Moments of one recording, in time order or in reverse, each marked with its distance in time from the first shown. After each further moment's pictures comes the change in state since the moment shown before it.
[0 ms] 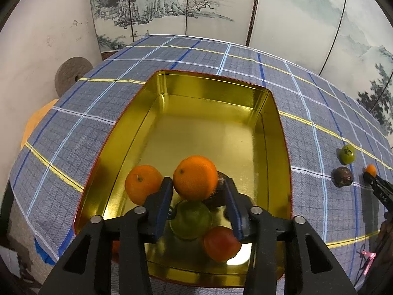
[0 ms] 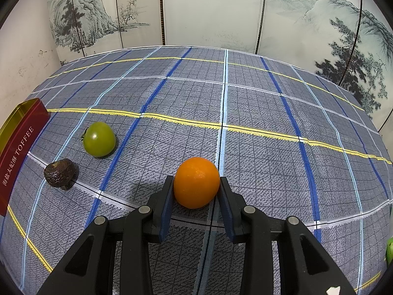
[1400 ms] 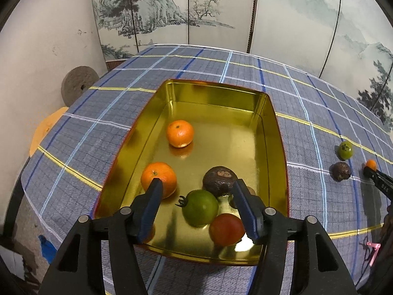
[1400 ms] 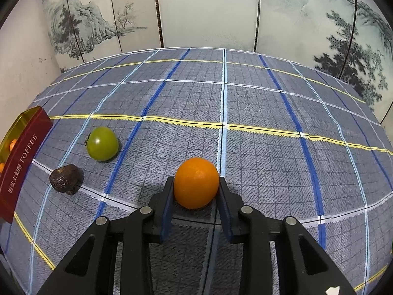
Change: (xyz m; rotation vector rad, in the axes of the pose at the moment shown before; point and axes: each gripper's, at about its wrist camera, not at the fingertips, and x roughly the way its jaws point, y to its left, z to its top) left arm -0.026 0.005 -0.009 0.019 -0.054 0.031; right arm -0.003 -0.005 0.001 0.046 -0.001 0.028
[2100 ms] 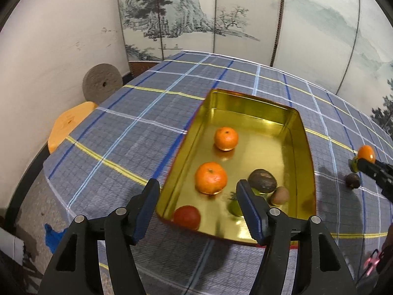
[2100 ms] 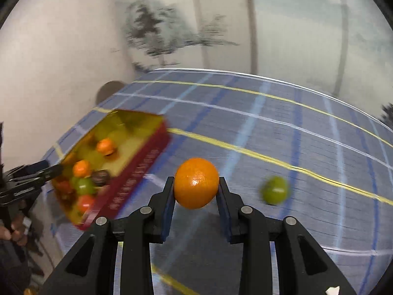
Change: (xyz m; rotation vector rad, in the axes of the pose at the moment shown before) left arm -0.030 0.050 -0.008 -0.090 -0.040 0.089; right arm -0.054 0.155 0.029 -0.245 -0.063 0.365
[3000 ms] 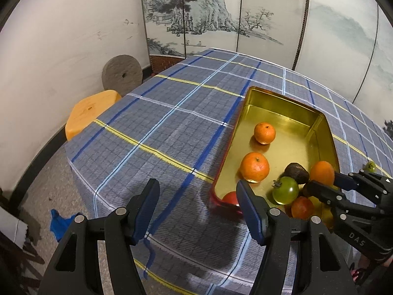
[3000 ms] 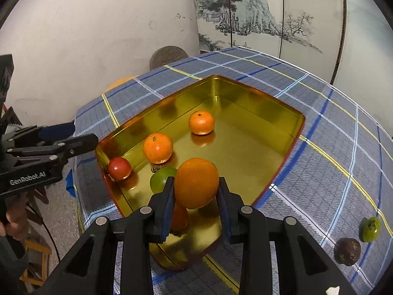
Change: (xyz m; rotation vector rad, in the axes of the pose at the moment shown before) left arm -0.010 0.045 -0.015 -0.076 0.010 0.072; right arm 0.070 0.145 -0.007 -0.282 0.121 0.177
